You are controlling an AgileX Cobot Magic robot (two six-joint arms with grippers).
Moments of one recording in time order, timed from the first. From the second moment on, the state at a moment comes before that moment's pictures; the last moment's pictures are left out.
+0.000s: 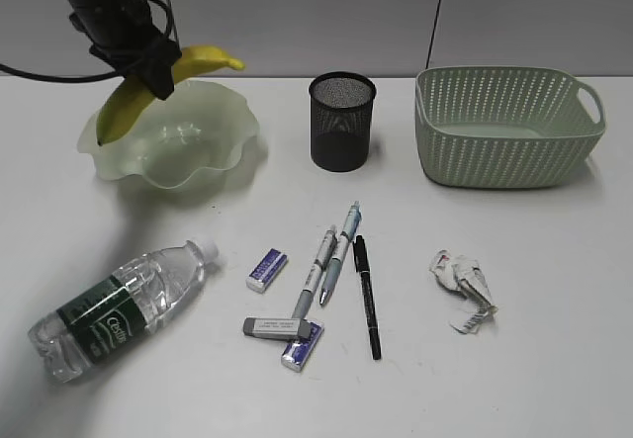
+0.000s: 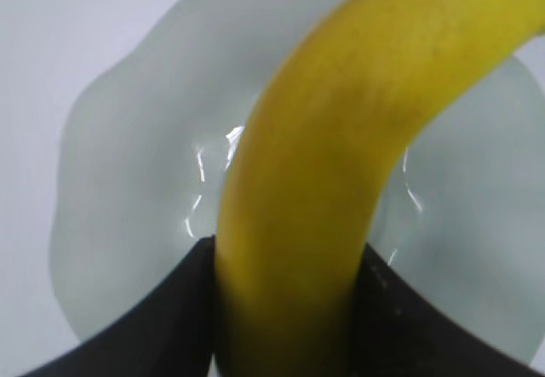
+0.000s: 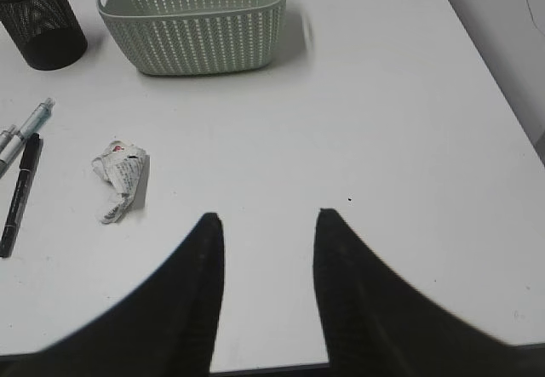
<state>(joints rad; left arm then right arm) -0.22 2.31 -2.17 -0.08 1.21 0.35 0.00 -0.01 -0.51 0.03 1.04 0.05</state>
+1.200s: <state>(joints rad) -0.22 1.58 -1.92 -0.05 1.21 0.10 0.00 -0.01 -0.51 0.03 1.04 0.05</state>
